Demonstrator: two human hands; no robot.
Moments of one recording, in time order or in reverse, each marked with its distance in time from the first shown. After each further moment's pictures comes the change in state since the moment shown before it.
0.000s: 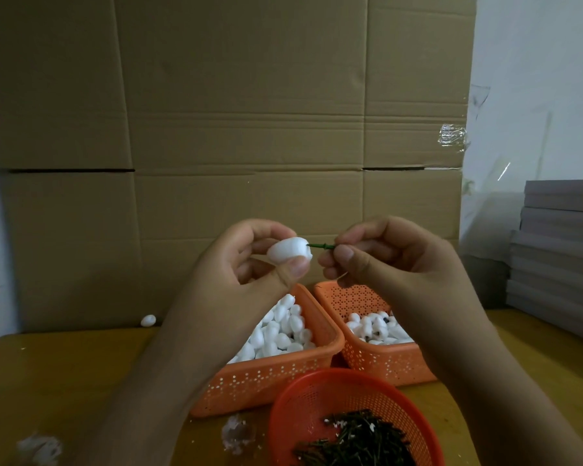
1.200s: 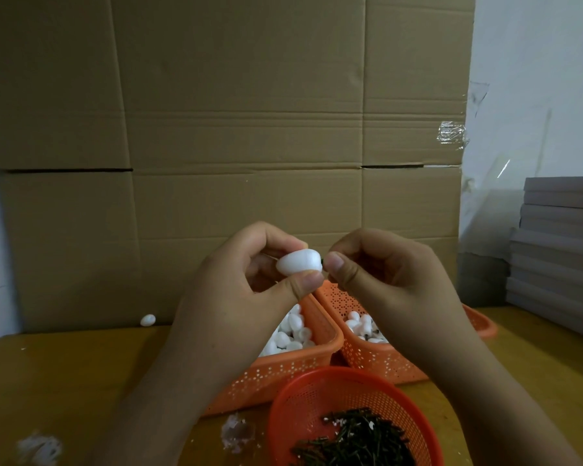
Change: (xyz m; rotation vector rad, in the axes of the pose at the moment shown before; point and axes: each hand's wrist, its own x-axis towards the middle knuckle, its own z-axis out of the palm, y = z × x) left_hand -0.003 -0.004 0.007 0.176 0.033 0.107; right_hand -0.001 0.011 0.003 -0.450 -0.007 -0.126
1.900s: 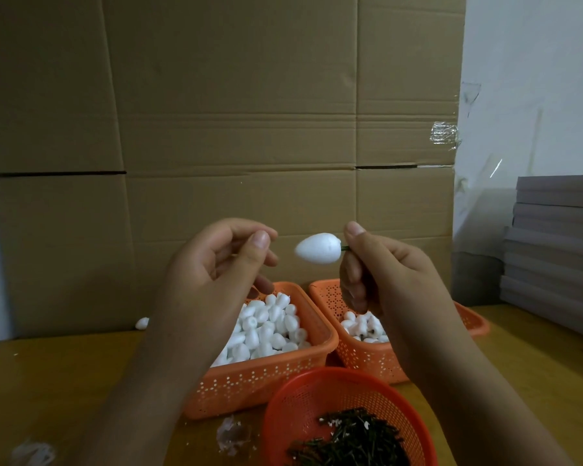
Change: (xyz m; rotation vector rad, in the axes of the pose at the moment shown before) left_hand 0.004 0.002 -0.004 -0.144 0.133 -0.026; right_hand 0.004 0.002 0.001 0.464 0.069 0.294
